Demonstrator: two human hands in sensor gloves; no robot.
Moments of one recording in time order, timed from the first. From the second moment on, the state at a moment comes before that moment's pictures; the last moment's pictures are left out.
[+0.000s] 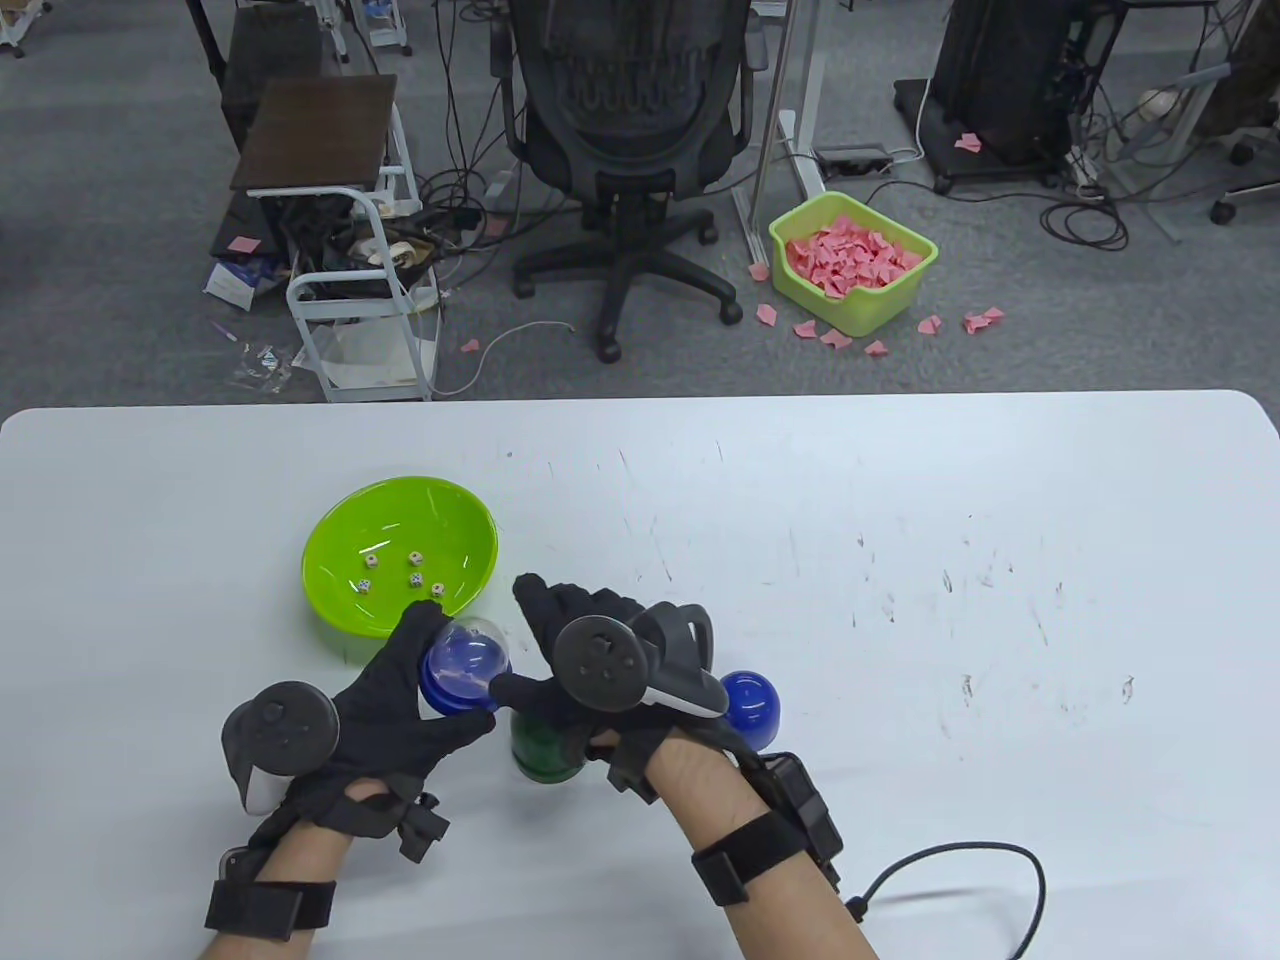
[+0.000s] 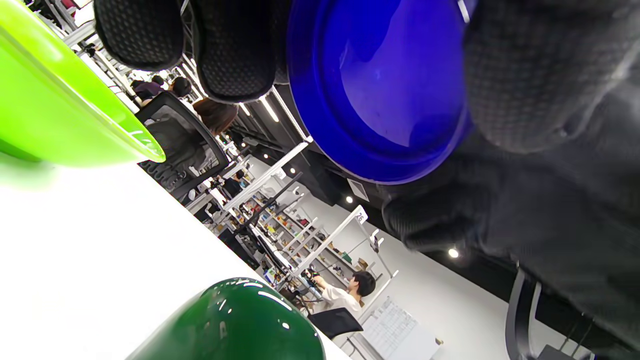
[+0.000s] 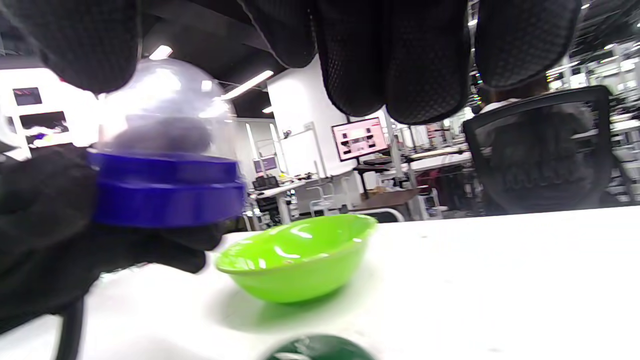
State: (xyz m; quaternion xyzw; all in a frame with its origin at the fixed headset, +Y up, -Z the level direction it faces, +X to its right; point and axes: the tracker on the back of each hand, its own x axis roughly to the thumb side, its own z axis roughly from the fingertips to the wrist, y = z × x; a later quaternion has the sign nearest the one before) left_hand -0.284 -0.716 -0.322 0.10 -0.19 0.44 0.87; right_hand -0.021 -0.631 -0.341 0.29 -0.09 0.93 0.18
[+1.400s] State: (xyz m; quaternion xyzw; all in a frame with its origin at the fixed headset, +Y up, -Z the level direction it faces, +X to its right) left_hand -0.287 -0.713 -0.321 0.10 -0.19 0.44 0.87; right_hand 0.093 -0.743 -0.362 0.08 0.08 0.99 0.03
